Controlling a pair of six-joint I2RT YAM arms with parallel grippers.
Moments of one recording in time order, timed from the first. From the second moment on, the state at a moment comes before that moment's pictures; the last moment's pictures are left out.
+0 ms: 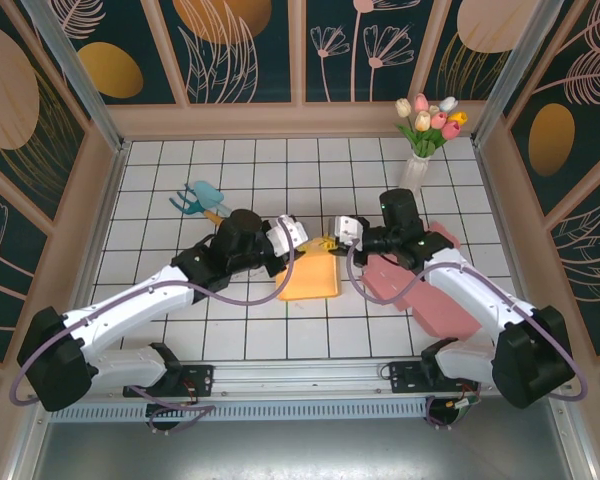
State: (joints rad) left arm -0.84 1.20 0.86 -0.09 0.12 0.29; right arm 0.47 1.21 0.79 -0.19 -0.79 -0.82
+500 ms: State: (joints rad) left arm -0.82 0.83 0.58 -0.06 -0.47 -0.45; right arm 0.38 1.18 0.72 -0.10 -0.72 -0.74
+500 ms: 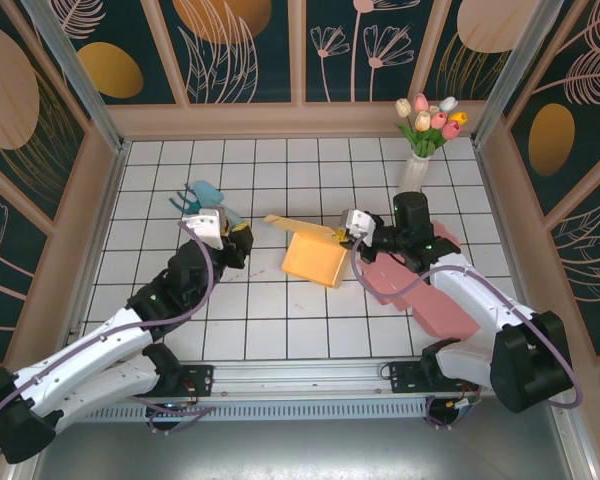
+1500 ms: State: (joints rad) left arm -0.71 1.07 0.51 0.14 -0.14 -0.26; right arm 0.36 1.16 0.71 -0.07 -0.76 -0.70
